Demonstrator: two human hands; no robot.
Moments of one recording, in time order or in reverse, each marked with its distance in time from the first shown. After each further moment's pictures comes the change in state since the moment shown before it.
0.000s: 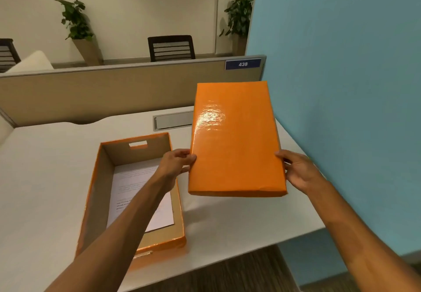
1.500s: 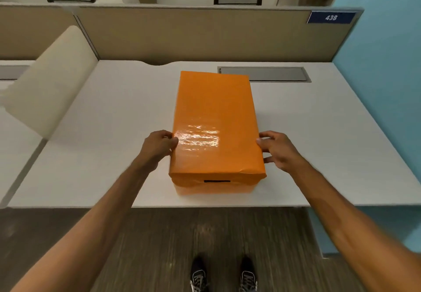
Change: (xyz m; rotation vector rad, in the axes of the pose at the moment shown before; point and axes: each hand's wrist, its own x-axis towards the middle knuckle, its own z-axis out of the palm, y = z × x) left_hand -0.148 -0.073 -0.214 0.262 0.363 -0.133; right_hand -0.057 0.133 0.227 -0.596 -0.183 0.065
